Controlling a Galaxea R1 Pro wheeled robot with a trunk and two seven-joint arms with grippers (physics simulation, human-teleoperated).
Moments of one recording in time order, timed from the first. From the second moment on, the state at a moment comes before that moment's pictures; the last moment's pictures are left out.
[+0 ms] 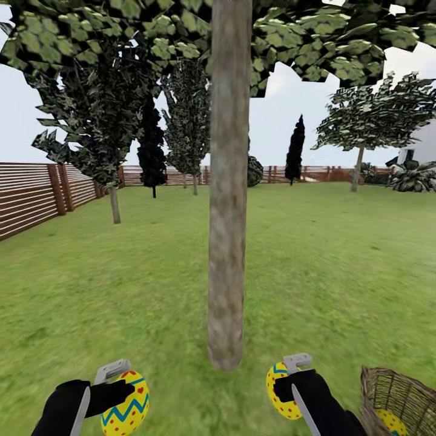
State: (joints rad) left arm -0.26 0.00 0.38 -1.11 -0.09 0.87 -0.27; right arm -0.30 0.00 0.15 -1.05 0.00 0.81 -0.10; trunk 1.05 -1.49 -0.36
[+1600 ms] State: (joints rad) left arm -0.26 -0.01 0.37 -1.07 -0.06 0.79 -0.26; right arm -0.30 0.00 0.16 -1.01 0.00 0.82 -0.10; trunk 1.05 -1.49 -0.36
